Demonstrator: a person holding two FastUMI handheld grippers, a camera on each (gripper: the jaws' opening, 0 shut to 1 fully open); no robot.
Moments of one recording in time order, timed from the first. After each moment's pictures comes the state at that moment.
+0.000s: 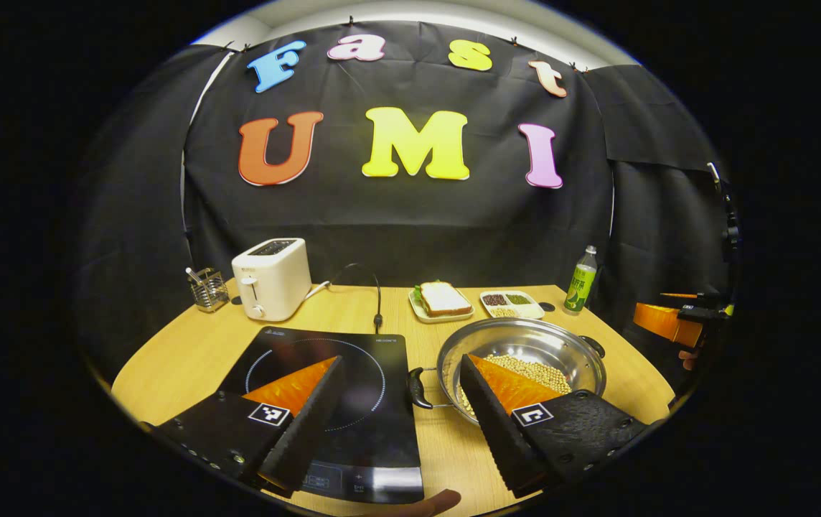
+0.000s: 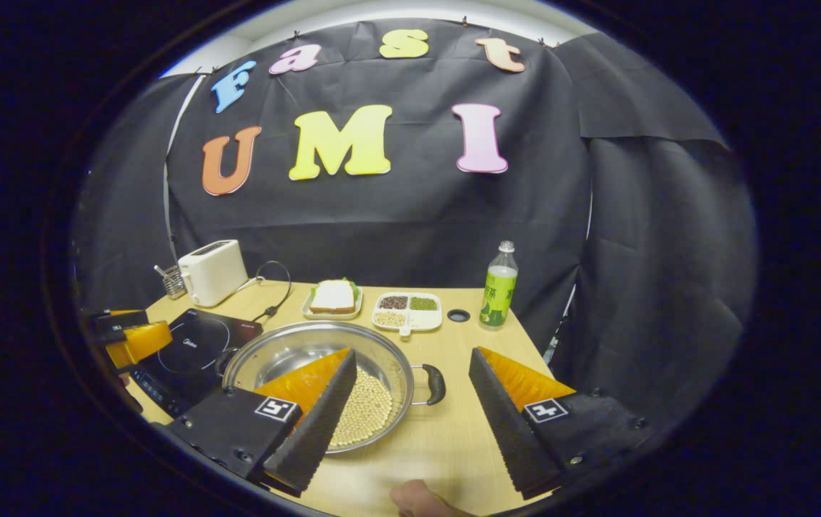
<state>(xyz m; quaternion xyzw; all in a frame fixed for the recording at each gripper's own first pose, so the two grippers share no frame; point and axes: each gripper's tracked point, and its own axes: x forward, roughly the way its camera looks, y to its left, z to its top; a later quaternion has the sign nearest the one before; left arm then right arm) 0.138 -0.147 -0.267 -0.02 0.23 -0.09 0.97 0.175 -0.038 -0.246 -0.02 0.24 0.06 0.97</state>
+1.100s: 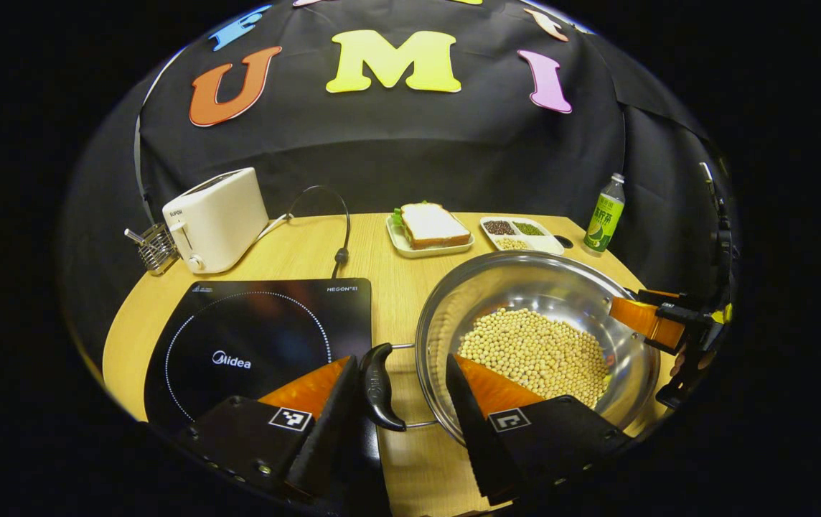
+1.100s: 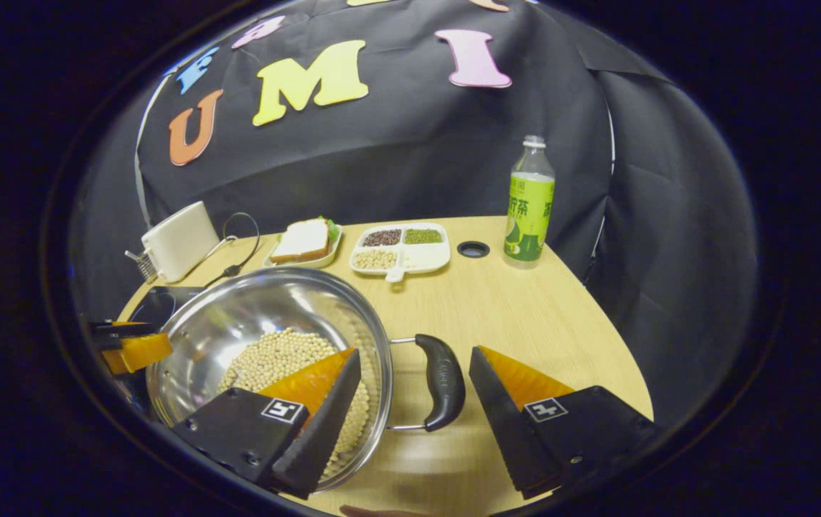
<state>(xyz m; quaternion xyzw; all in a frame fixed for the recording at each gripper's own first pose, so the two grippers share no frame) 0.181 -0.184 -0.367 0.01 0.37 -0.10 0.92 0.250 -0.046 -0.389 0.02 0.35 0.06 0.94</state>
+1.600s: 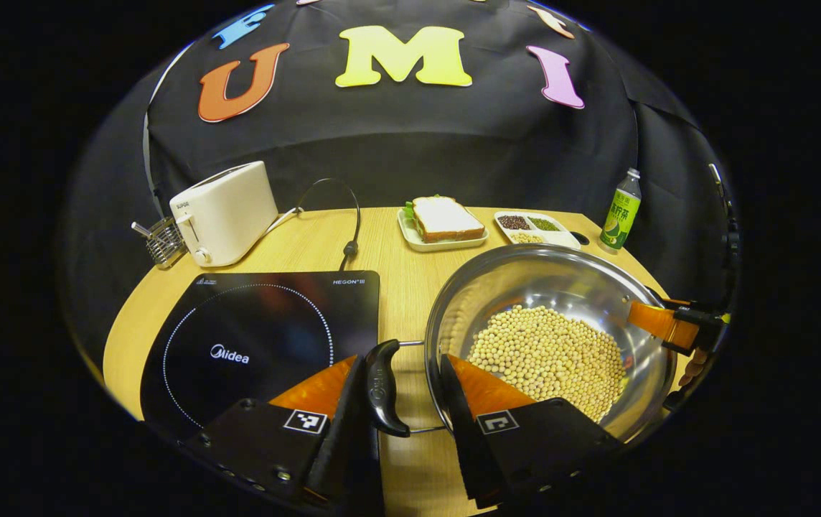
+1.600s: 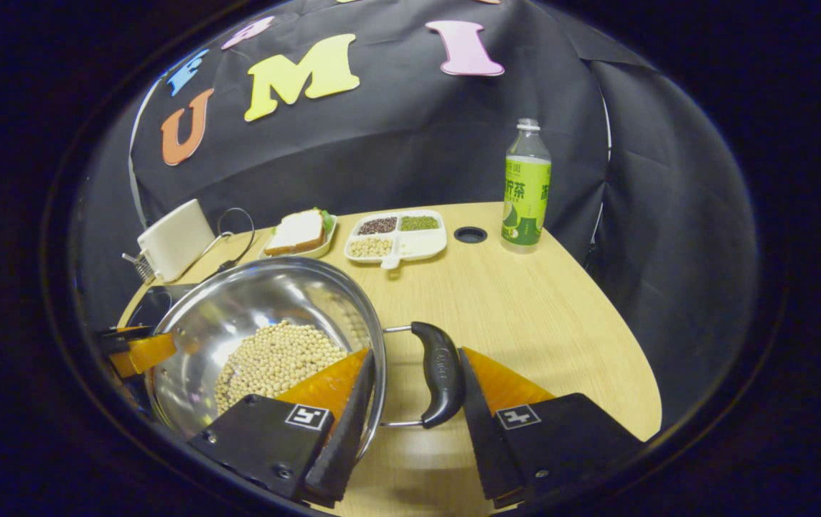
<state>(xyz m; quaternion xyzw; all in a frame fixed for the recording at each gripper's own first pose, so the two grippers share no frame) 0.187 -0.183 -0.378 0.01 0.36 -0.08 0.93 0.241 -0.046 -0.398 0.03 0.37 0.05 0.93</state>
